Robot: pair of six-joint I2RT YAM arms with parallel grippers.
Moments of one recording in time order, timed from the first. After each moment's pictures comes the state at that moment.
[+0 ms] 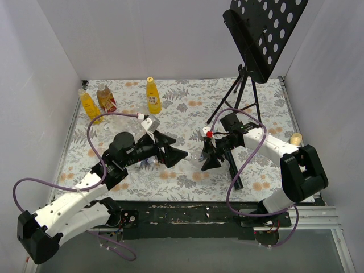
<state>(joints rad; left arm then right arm) -0.73 0.85 0.68 0.11 0.41 -0.31 0.50 1.53 0.96 -0.67 -1.12 -0.93</state>
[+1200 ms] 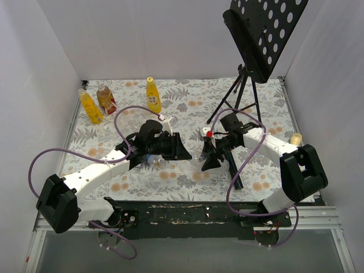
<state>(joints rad) -0.73 1.23 0.84 -0.18 0.43 -0.75 0.50 1.54 0.96 -0.67 -1.13 -0.93</state>
